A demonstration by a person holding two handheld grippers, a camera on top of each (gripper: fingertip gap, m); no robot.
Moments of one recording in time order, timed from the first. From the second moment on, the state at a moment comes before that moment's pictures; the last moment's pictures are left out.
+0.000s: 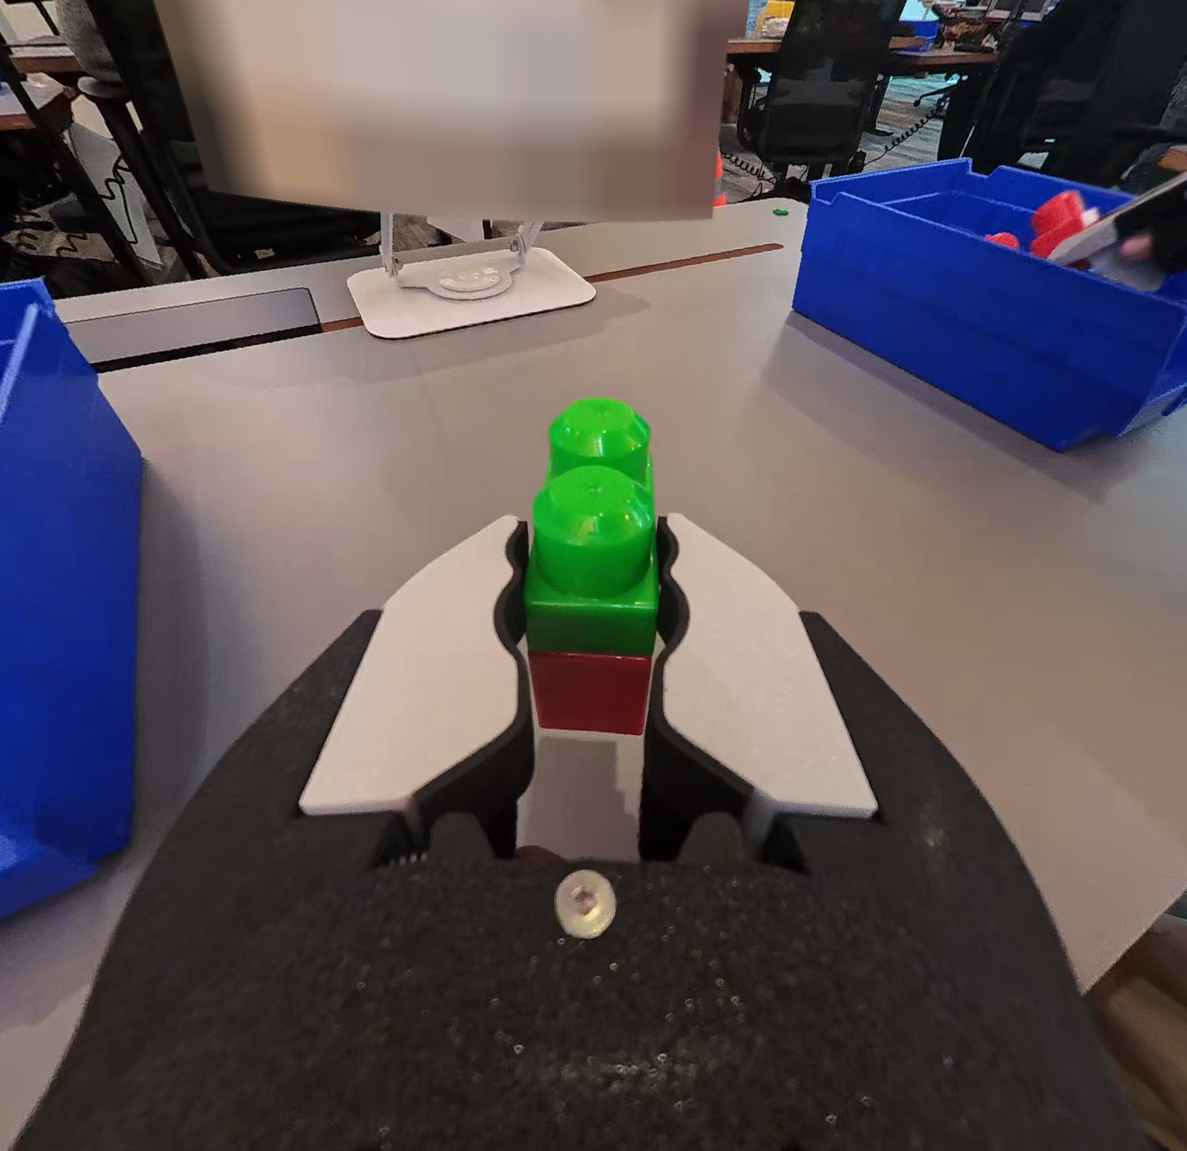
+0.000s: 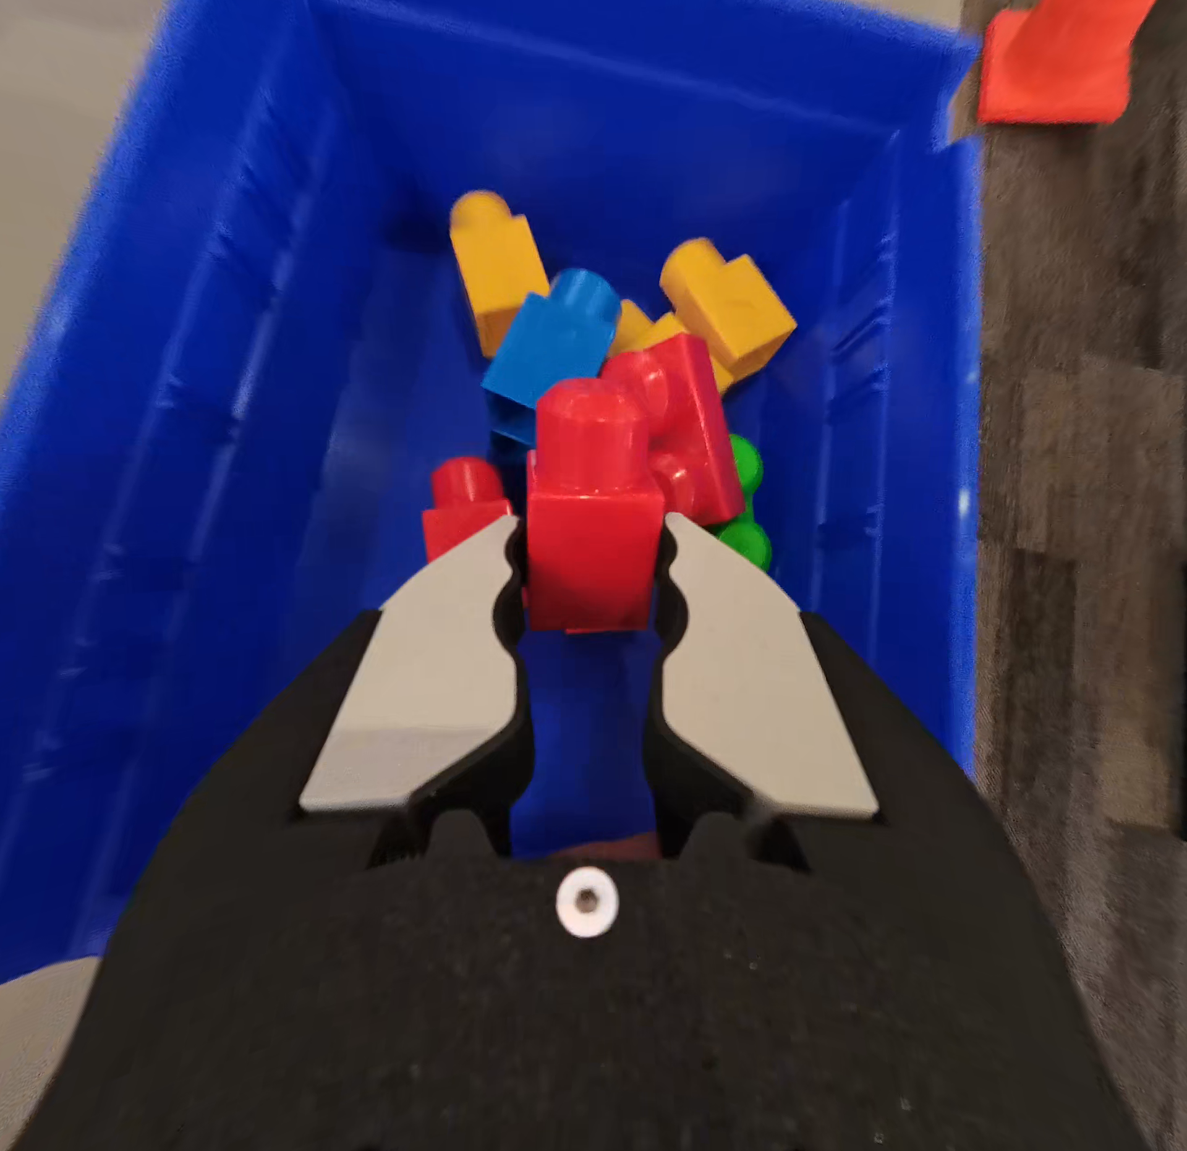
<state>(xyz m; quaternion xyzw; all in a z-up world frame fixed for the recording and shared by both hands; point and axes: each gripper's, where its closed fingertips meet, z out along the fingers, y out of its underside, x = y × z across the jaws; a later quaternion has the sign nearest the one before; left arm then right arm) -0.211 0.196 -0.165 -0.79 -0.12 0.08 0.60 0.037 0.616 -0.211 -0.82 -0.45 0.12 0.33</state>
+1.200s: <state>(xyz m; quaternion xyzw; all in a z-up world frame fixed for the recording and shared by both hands) -0.131 0.228 -0.056 -0.69 0.18 -0.27 0.64 -0.103 0.233 -0.121 -0.41 -0.64 0.57 0.31</state>
